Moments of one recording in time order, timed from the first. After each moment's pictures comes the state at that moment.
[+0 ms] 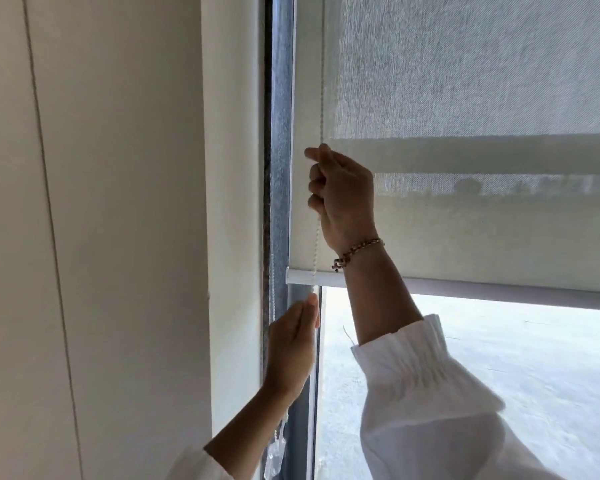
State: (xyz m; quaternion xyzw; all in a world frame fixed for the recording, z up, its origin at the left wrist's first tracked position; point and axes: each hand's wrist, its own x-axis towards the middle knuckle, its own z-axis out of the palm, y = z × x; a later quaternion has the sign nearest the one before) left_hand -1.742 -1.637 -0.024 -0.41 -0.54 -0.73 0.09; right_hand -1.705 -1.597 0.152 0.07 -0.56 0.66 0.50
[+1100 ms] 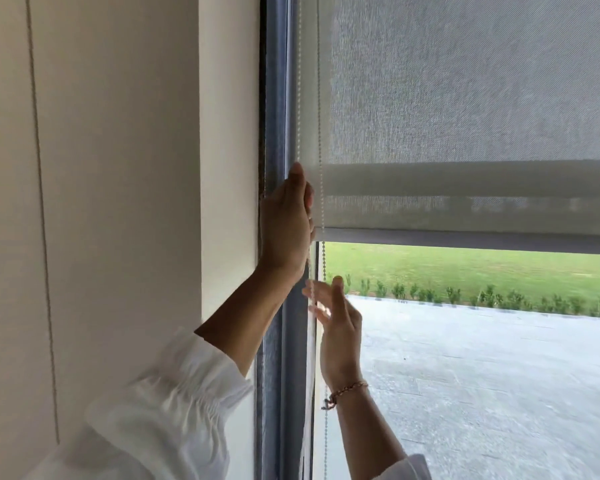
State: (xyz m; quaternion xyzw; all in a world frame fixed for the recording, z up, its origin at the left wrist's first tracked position) left_hand -1.735 -1.639 0.147 -0.45 -0.39 -0.80 0.05; right_hand -1.714 -1.581 0.022 -0.01 -0.56 0.63 0.53
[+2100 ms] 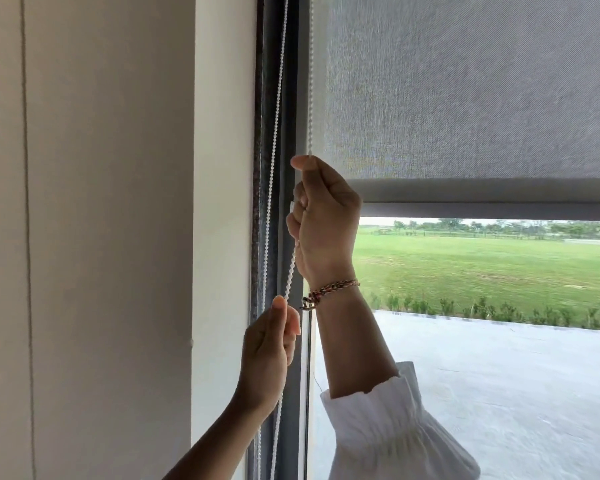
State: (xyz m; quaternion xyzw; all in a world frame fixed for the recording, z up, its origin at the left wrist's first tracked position) left_hand -1.741 -1.652 0.033 -0.42 -0.45 -0.79 0.00; right_hand -1.704 -1.616 0.171 0.18 -0.51 0.62 0.57
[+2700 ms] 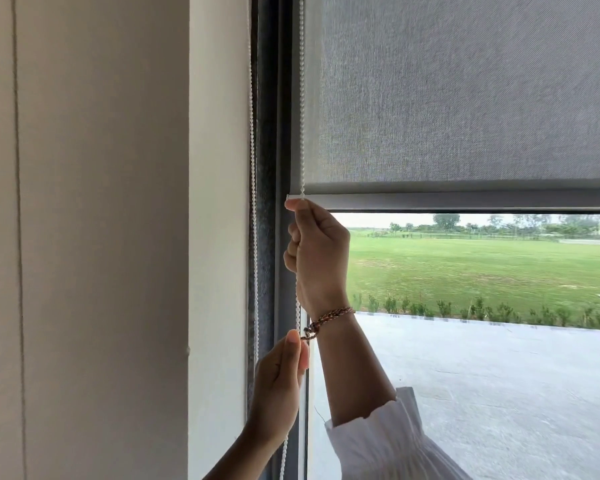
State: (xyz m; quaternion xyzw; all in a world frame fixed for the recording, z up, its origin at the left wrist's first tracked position) left_hand -1.742 -1.636 0.000 -0.39 -0.47 -0.79 0.00; right_hand -1.715 -1.604 0.143 0.10 -0.55 0.63 0.54
